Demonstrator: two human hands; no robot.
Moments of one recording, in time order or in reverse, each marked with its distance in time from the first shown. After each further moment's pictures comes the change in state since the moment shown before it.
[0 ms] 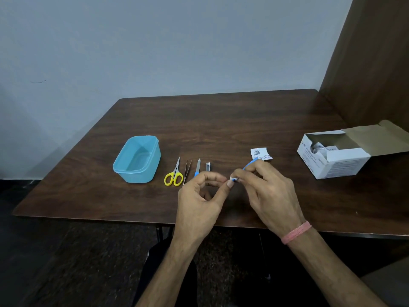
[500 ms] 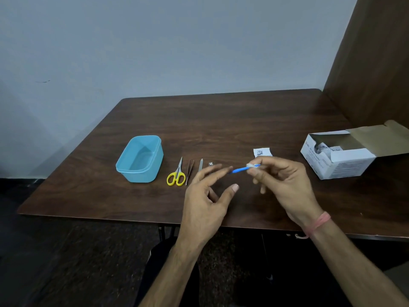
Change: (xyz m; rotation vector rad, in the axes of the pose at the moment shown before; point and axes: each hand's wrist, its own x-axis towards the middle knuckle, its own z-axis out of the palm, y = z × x) left_hand 0.000 -0.004 0.001 0.163 -0.019 0.137; right_hand 0.017 0.013 -0.012 1.008 -0.034 0.542
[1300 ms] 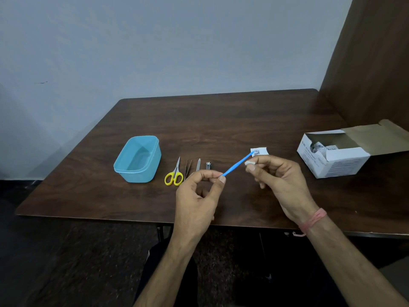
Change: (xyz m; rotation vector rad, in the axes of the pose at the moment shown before) left_hand 0.001 0.004 -0.004 -0.232 0.060 -0.192; right_hand 0.005 0.011 -0.005 0.071 0.042 0.097
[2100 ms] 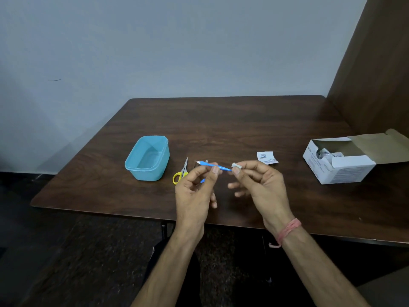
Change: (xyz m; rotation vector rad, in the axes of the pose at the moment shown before) left_hand 0.011 0.000 -0.003 -0.361 0.120 -0.068; right_hand -0.013 -0.007 0.062 0.092 0.095 0.175
